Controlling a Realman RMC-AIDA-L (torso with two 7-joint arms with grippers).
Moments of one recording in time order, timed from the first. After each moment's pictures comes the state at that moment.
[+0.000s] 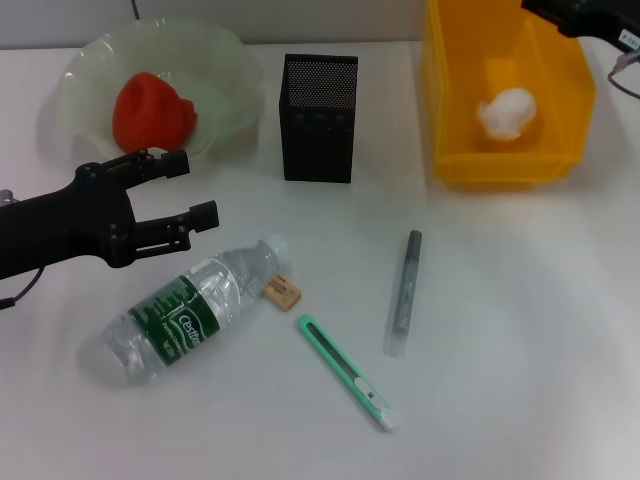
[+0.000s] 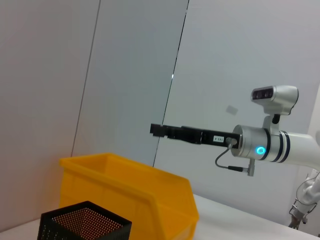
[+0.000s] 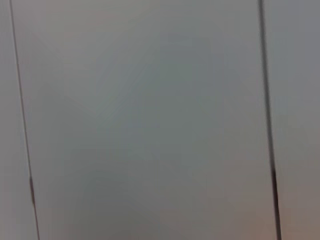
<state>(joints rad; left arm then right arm) -0.48 -1.99 0.53 0.46 1.93 1.73 -1.17 0.55 2.08 -0.83 -0.61 -1.33 -0.97 1.14</state>
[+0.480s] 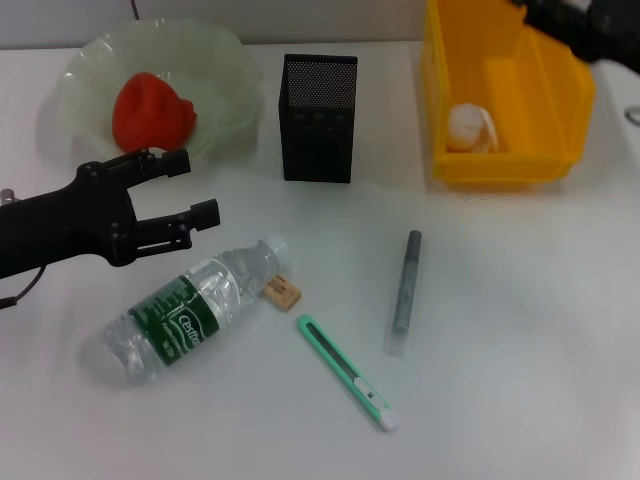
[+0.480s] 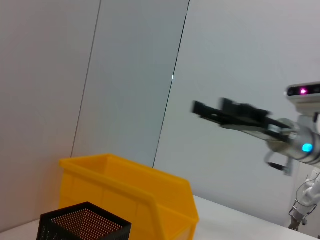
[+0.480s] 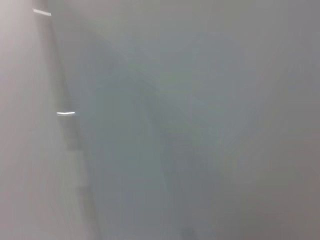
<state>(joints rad) -0.48 -1.99 0.53 0.46 1.93 1.73 -1.17 0.49 2.03 -0.83 -0.57 -1.29 -1.45 1.22</state>
